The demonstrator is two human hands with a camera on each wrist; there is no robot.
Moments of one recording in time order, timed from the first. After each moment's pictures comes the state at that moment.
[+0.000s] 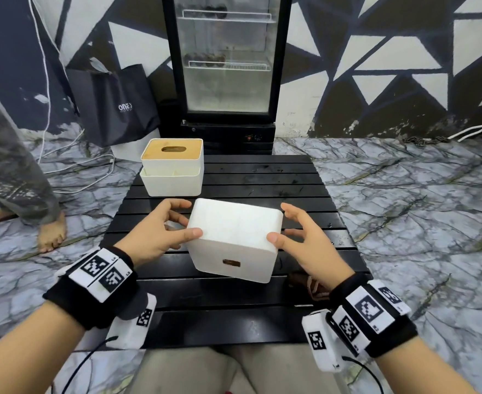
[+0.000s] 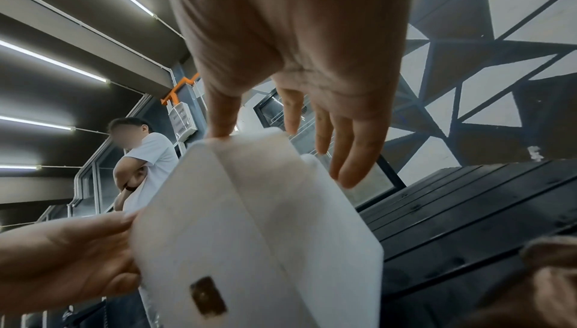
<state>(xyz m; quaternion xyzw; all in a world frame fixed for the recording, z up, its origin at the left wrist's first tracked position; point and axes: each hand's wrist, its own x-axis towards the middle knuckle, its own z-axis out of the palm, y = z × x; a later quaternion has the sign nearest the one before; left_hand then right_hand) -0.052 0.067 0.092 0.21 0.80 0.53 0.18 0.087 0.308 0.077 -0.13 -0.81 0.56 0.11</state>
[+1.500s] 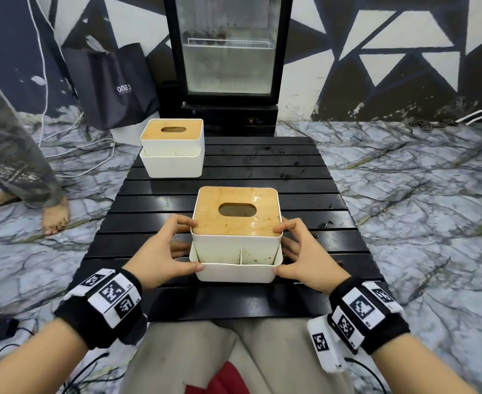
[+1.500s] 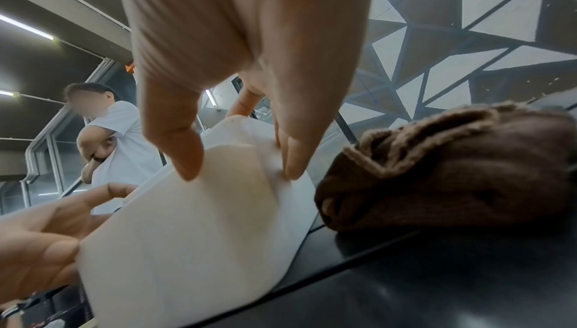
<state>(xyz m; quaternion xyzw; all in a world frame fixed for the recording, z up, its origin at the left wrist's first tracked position) -0.006 0.051 0.043 0.25 0.80 0.51 0.20 0.112 0.303 0.035 -0.03 -0.74 0.67 0.01</state>
